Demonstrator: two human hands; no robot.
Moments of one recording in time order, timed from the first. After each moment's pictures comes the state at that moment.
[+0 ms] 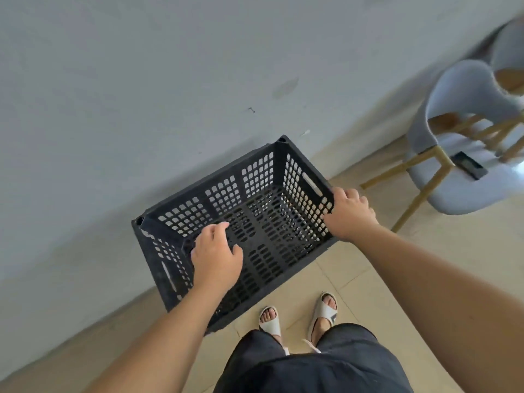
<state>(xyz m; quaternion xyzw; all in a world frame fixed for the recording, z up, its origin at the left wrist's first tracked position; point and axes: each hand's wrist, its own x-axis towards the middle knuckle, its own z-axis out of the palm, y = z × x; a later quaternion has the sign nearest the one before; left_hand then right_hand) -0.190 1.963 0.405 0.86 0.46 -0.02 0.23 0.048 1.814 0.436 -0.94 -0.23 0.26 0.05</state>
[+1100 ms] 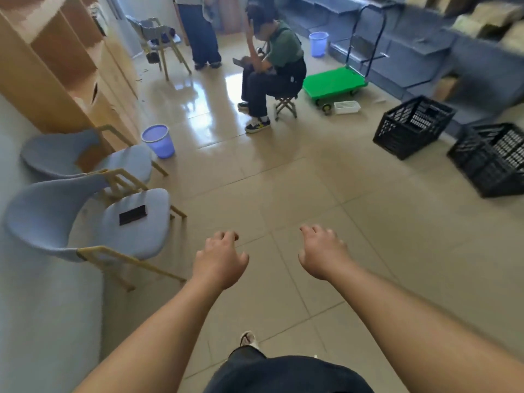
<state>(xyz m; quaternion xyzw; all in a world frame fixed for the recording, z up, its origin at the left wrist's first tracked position) 0.076 1.268 0.493 0.94 -0.27 -0.18 0.06 -0.058 1.082 0.487 -0.92 0.31 0.15 0.19</state>
